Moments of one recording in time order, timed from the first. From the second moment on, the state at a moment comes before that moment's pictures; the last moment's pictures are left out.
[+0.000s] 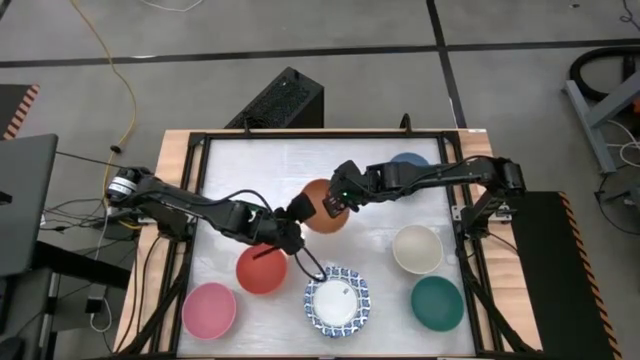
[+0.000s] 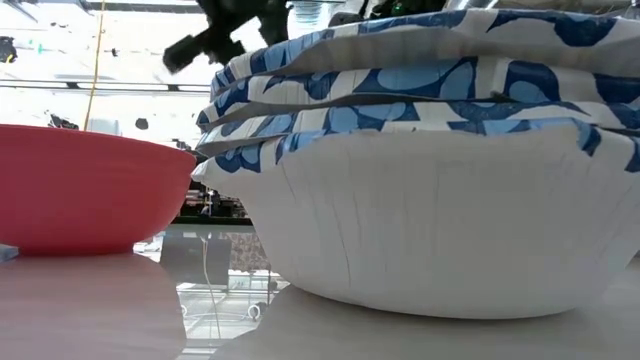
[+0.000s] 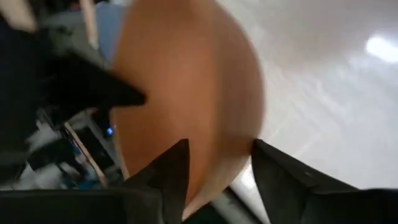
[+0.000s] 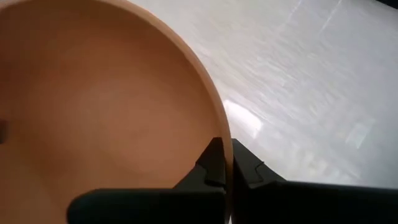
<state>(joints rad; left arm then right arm) -0.26 1.56 1.26 -0.56 -0.70 1.11 -0.04 1.64 1.43 -0.79 0.34 0.84</state>
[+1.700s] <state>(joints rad) -0.54 1.02 1.40 -0.88 -0.58 -0.35 0.43 1.81 1.43 -0.79 0.10 1.11</state>
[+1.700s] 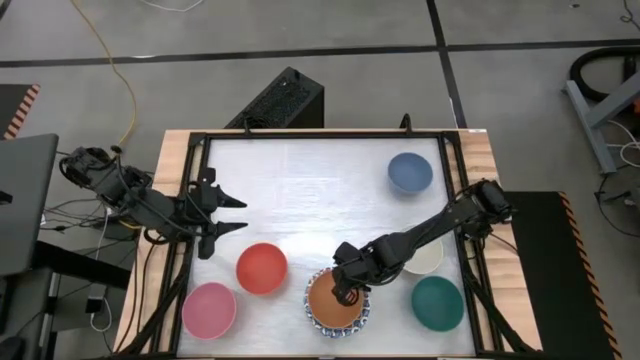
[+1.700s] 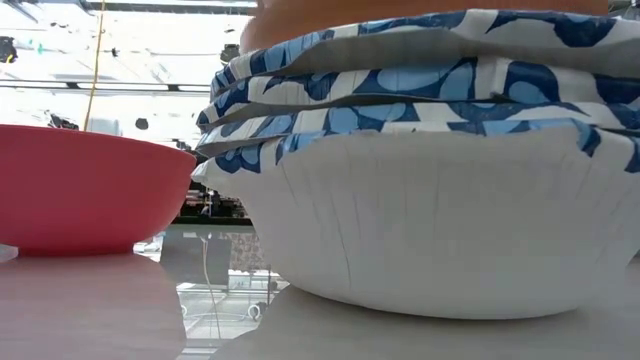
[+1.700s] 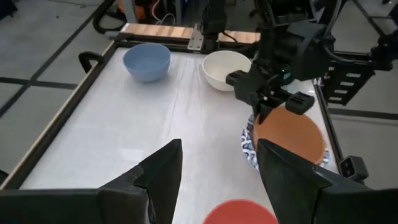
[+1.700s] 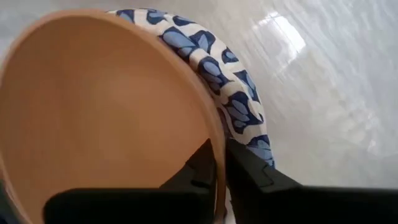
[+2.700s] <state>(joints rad) -0.51 1.38 1.40 -1.31 -0.49 -0.76 0.47 1.58 1.43 -0.86 0.25 1.09</state>
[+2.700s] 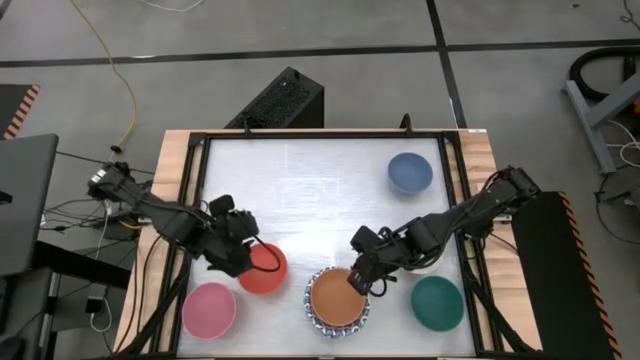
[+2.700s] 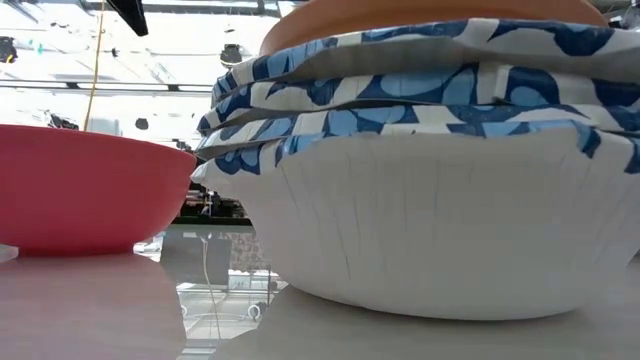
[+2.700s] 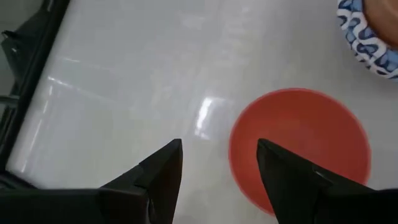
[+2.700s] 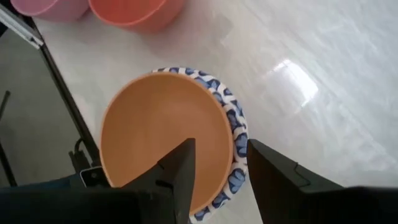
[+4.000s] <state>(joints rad) -0.38 1.18 0.66 -0.64 -0.14 -0.99 0.52 1.58 1.43 -0.86 0.29 1.11</state>
